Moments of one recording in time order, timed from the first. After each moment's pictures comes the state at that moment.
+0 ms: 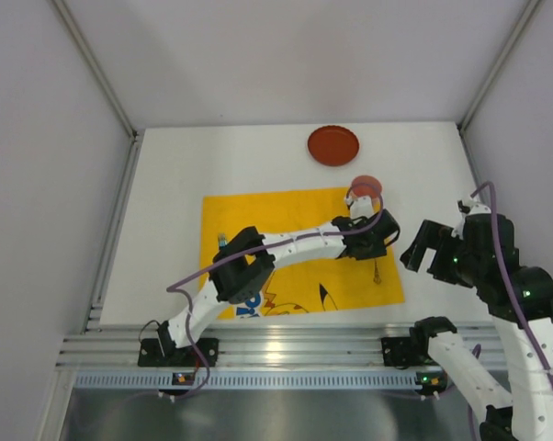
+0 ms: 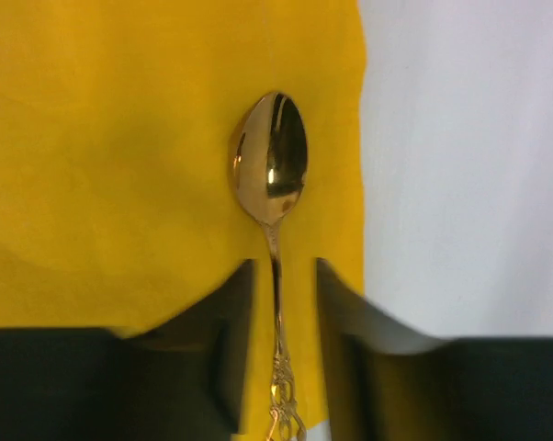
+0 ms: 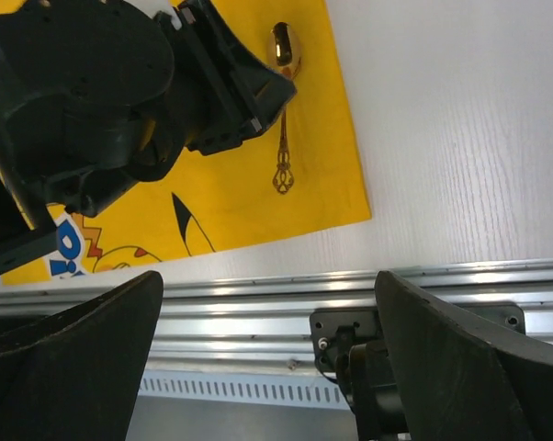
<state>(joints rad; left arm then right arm) -1.13 2.32 1.91 -0.53 -0.29 -1.17 0.17 0.67 1.18 -1.33 -0.02 0.46</state>
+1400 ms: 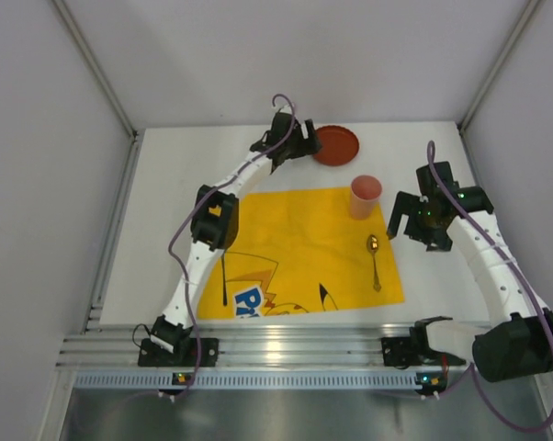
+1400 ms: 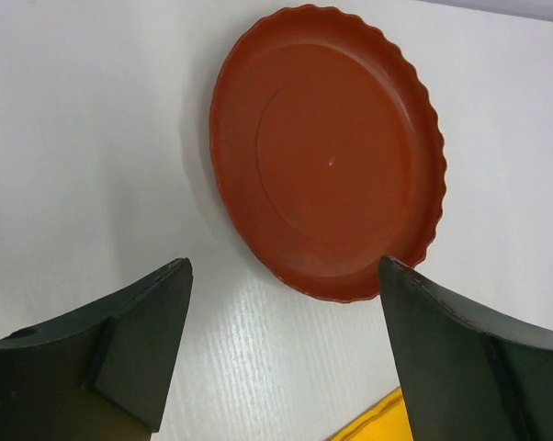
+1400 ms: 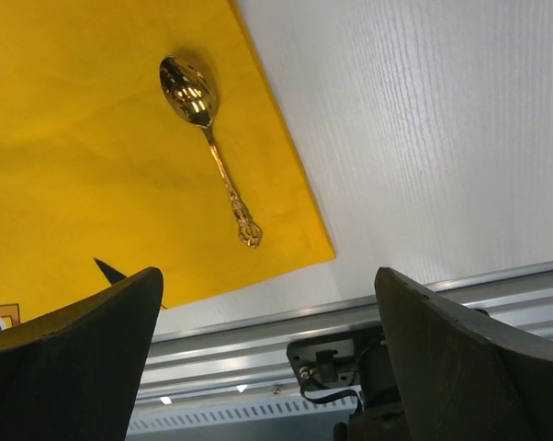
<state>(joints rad) -0.47 2.66 2.41 -0.24 0.09 -0.57 0.16 1.17 1.16 -1.16 0.11 0.47</state>
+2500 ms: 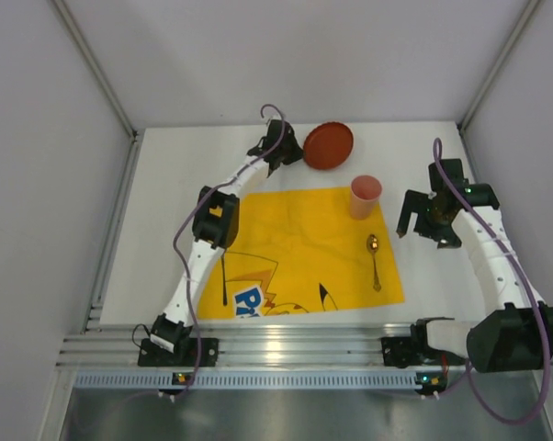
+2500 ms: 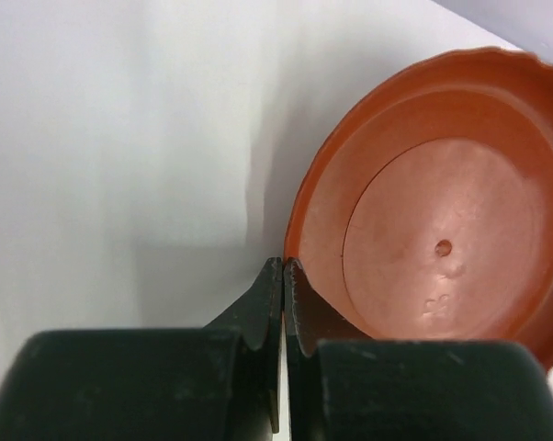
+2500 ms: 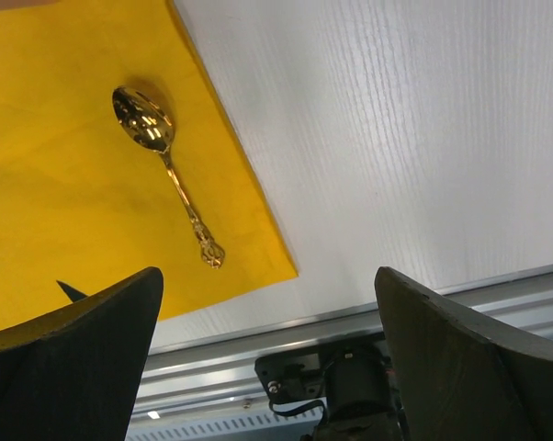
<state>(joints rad) -0.43 2.78 2.48 -0.21 0.08 -0.76 0.05 1.23 1.16 -1.14 0.11 0.34</state>
